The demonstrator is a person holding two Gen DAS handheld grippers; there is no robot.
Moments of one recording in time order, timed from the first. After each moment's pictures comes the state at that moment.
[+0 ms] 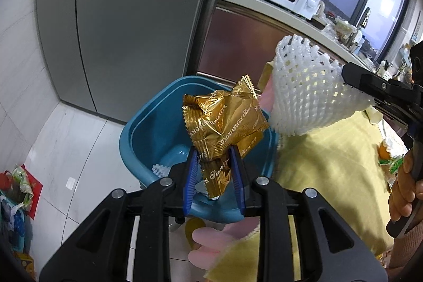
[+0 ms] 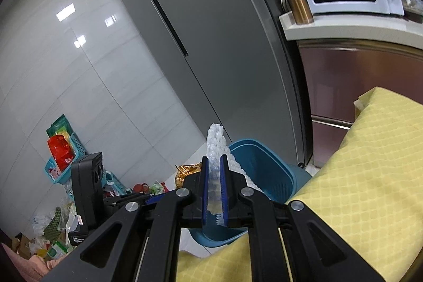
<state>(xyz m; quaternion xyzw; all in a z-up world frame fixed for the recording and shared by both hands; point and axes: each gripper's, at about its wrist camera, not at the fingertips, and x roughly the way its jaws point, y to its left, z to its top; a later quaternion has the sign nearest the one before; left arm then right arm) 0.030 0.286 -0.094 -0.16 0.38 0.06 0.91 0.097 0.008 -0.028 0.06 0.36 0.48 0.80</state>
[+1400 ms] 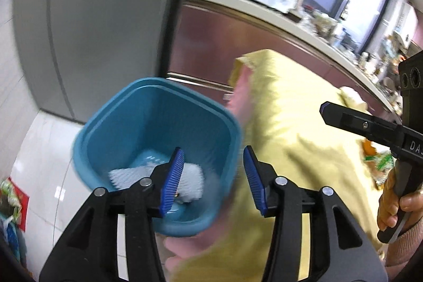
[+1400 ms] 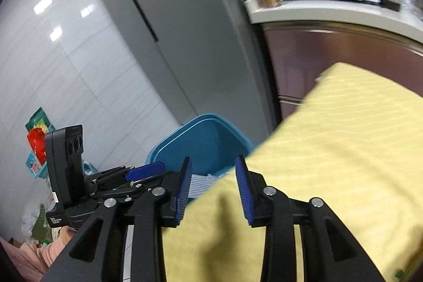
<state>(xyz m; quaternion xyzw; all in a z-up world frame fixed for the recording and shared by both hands) 0.058 0.235 -0.097 -0.15 0.37 -0.02 0.92 0.100 -0.049 -0.038 0.03 0.39 0.41 0.82</state>
